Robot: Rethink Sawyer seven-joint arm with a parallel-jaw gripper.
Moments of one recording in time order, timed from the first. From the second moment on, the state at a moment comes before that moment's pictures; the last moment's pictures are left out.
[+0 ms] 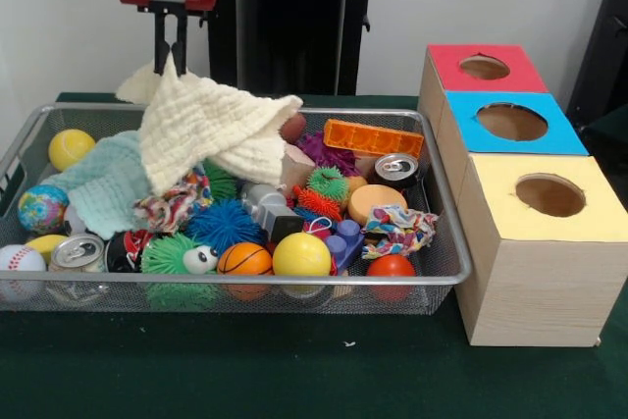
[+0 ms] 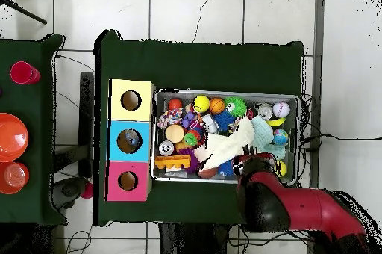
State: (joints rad) arm -0.88 -0.97 0.41 2.08 -0.61 0.14 1.58
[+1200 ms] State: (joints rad) arm -0.99 -0.99 0.67 2.16 -0.46 0.17 1.58
